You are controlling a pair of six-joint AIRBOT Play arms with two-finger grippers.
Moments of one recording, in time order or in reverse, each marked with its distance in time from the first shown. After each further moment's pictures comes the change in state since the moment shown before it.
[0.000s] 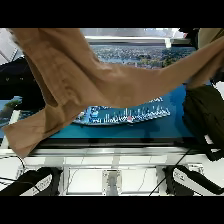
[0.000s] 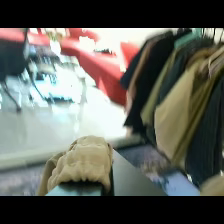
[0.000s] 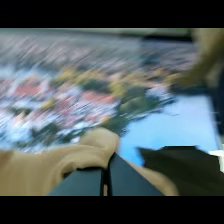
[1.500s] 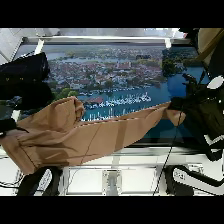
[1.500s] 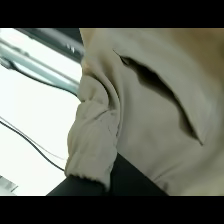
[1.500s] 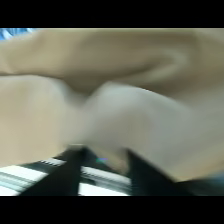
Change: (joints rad) left arm 0.491 0.328 -1.048 0.793 -0.732 -0.098; right arm 0.019 -0.105 -0.885 0.277 0.032 -0.110
